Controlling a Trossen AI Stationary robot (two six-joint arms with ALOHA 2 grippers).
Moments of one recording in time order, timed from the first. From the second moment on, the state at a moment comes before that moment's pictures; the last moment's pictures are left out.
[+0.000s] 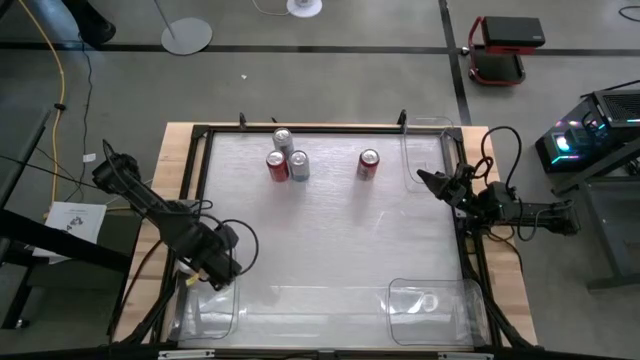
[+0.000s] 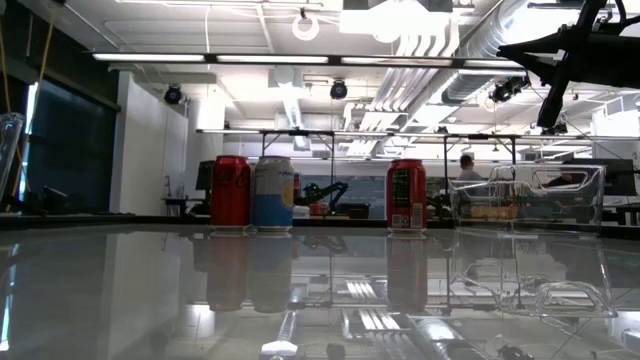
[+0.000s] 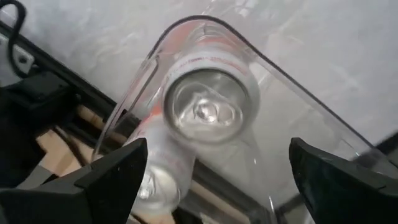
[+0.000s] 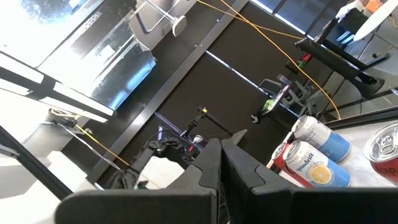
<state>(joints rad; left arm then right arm) -0.66 1.41 1.25 -1.50 0.07 -1.33 -0.03 0.01 0.01 0.37 0.37 0.83</state>
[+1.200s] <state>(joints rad) 0.18 1.29 1.11 -0.82 -0.01 -0.34 -0.03 0.14 0.37 0.21 0.24 0.58</state>
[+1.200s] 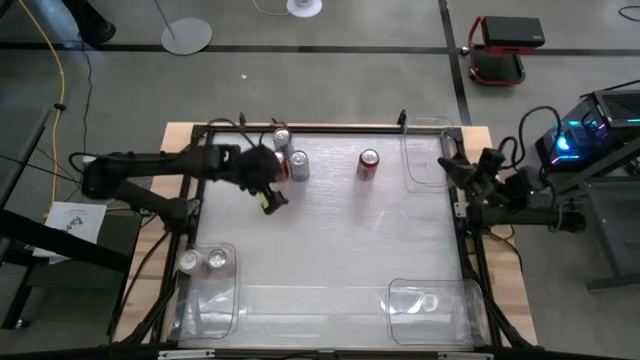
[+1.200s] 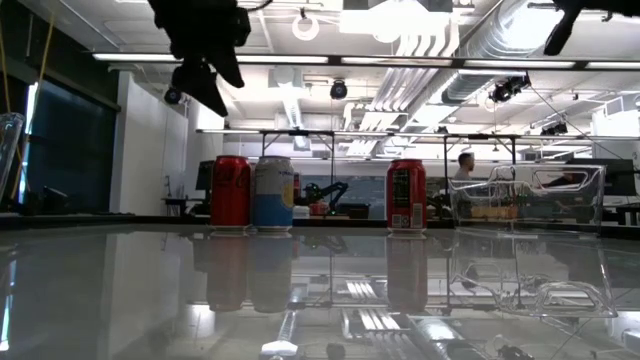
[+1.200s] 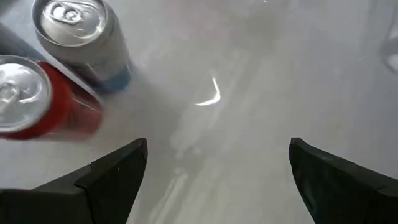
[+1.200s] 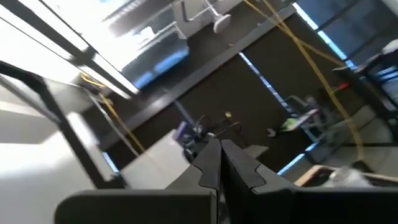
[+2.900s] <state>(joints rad) 0.55 1.51 0.97 -0.58 -0.02 0.19 -0.03 0.53 0.51 0.32 0.28 0.55</state>
